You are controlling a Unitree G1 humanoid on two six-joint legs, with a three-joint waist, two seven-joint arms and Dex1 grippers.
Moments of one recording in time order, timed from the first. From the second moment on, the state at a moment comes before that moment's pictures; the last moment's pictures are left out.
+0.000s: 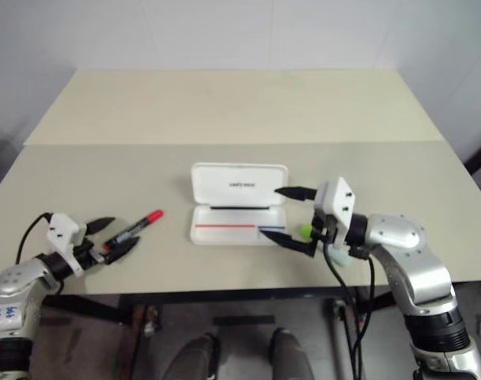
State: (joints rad) left arm -0.14 0.64 0.30 0.27 -0.31 0.05 -0.82; right arm -0.33 -0.67 -0.01 -0.31 0.50 0.28 1.02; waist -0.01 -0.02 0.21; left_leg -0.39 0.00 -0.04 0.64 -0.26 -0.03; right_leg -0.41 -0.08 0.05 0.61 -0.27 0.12
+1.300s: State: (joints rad) left arm -0.24 0.59 0.12 -0.06 -0.50 0.20 -1.05; right arm -0.26 -0.69 -0.02 -0.32 0.47 0.20 1.03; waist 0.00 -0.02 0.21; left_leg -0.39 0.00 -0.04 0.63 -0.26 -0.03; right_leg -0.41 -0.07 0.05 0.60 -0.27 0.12
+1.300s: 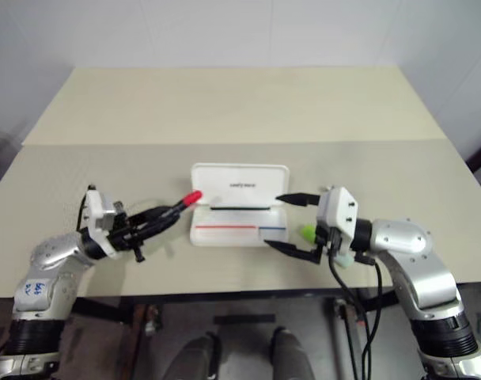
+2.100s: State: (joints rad) left arm -0.72 0.35 -0.22 0.50 -0.12 -0.12 -1.09; right arm 0.03 -0.68 -0.15 -0.61 0.46 0.25 0.78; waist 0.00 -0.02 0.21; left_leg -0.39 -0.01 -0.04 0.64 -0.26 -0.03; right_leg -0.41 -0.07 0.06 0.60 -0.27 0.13
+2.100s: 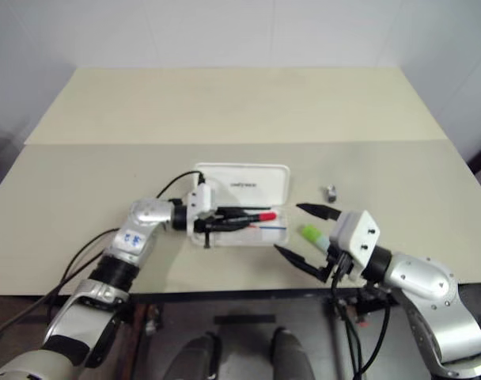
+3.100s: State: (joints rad) left arm -0.76 0.30 -0.21 0.58 -0.09 -0.23 -1.09; right arm 0.06 -0.63 -0.18 -0.61 0.49 0.31 0.69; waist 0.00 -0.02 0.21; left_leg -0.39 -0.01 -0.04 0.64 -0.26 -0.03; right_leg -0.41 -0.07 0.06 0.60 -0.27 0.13
